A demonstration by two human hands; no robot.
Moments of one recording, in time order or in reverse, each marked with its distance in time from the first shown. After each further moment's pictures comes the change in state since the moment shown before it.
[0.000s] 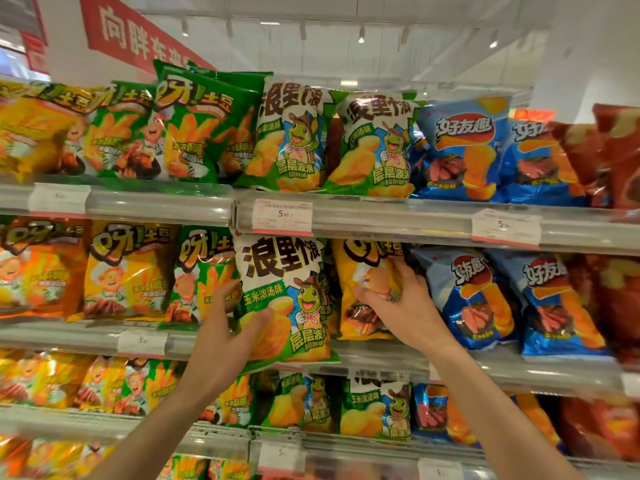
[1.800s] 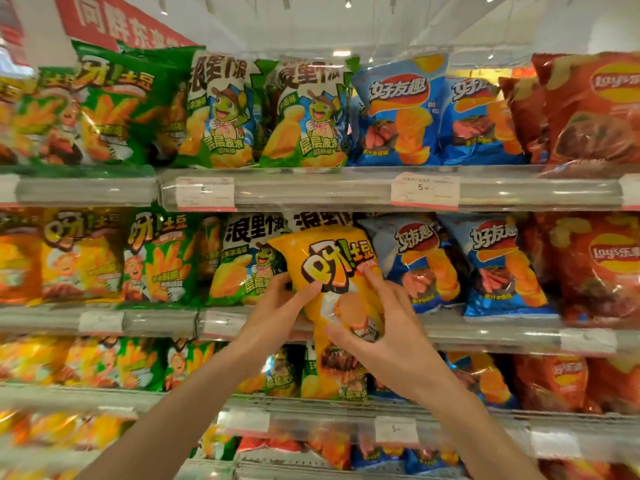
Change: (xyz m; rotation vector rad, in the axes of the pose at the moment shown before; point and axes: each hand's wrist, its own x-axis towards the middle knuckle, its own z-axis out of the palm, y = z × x) left_hand -0.031 0.077 0.145 -0.343 -0.344 -0.280; right_hand -0.090 0.056 -0.077 0.018 -0.098 -0.177
